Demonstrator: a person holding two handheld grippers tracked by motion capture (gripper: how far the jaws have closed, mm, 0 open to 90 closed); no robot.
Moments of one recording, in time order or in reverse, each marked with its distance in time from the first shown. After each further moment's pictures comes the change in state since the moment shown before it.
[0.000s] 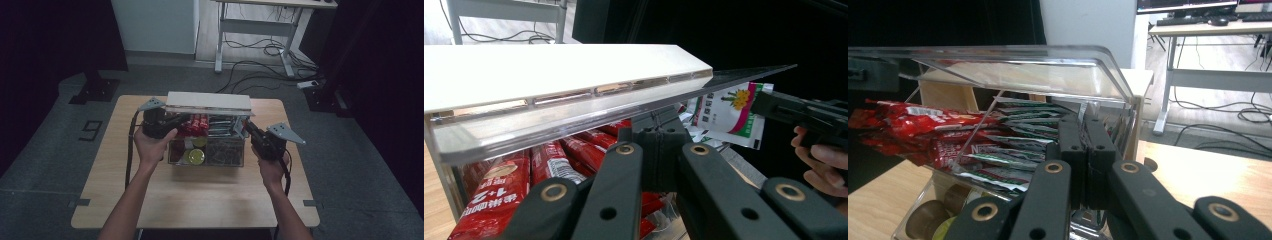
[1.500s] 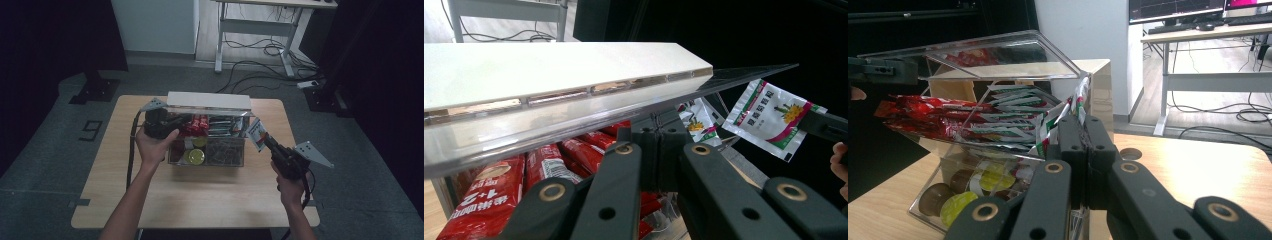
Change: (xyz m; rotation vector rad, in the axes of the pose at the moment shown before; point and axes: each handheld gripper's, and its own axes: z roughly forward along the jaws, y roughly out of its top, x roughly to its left) left arm -0.003 -0.001 0.003 0.003 0.006 0.006; right arm -0.028 -0.023 -0.060 -0.061 0.008 0.050
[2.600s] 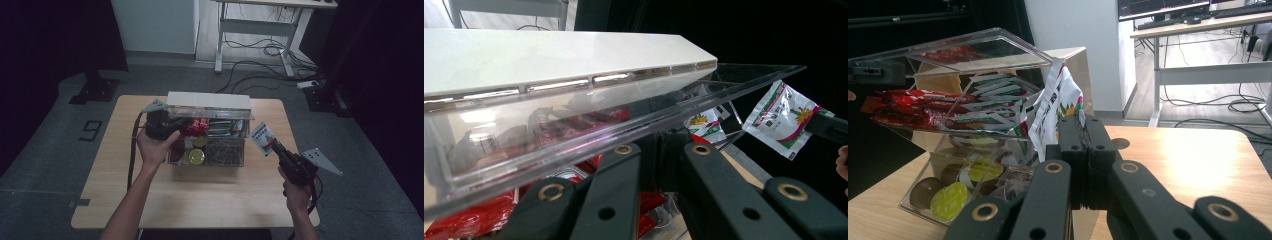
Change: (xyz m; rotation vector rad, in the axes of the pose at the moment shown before) left arm 0.002 -0.005 0.004 0.017 0.006 -0.002; right arm -0.018 -0.014 -0.016 -0.002 -0.025 0.040
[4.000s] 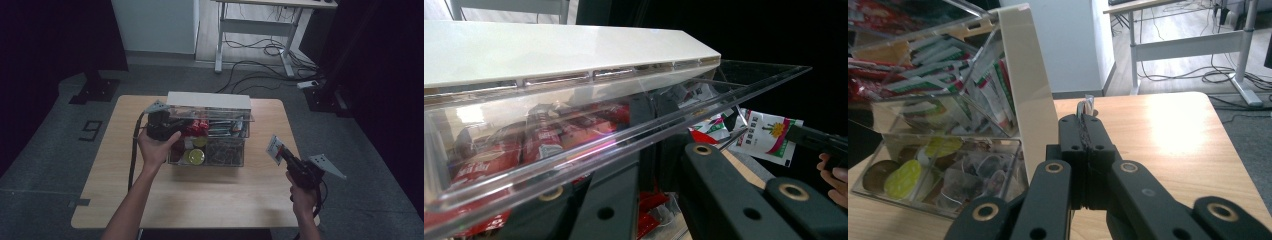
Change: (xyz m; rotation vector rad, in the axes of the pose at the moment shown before) left arm 0.000 -0.002 0.003 0.007 0.006 -0.001; right arm -0.037 -0.029 -0.005 0.061 -0.086 0.050
